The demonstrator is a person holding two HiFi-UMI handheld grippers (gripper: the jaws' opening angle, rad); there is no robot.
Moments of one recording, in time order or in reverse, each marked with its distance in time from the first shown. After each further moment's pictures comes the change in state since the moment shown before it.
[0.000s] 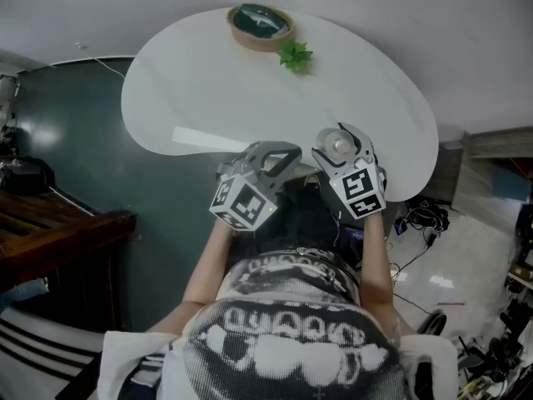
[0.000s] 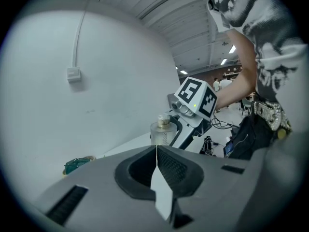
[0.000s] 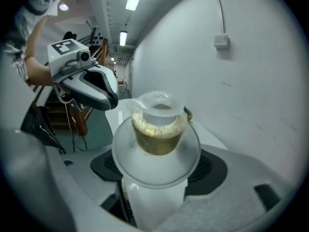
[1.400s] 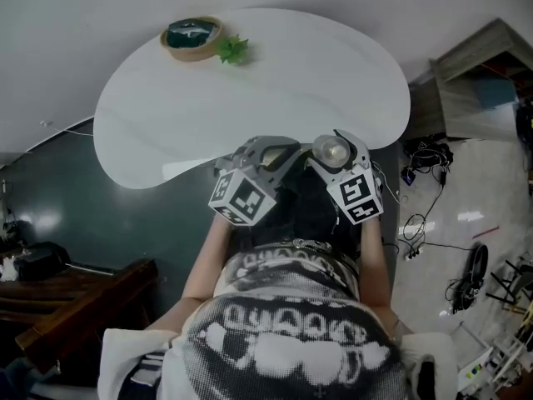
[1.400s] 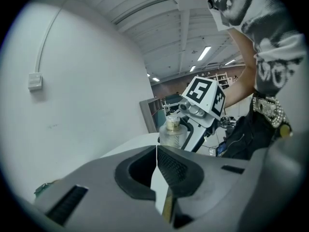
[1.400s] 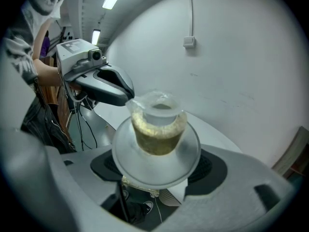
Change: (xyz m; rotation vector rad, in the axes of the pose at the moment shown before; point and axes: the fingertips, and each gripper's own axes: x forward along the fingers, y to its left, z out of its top) left arm 0.023 -0.083 0.028 0.167 -0.104 -0.310; right arm -0.088 0.040 -0.074 0.228 0.052 -0.256
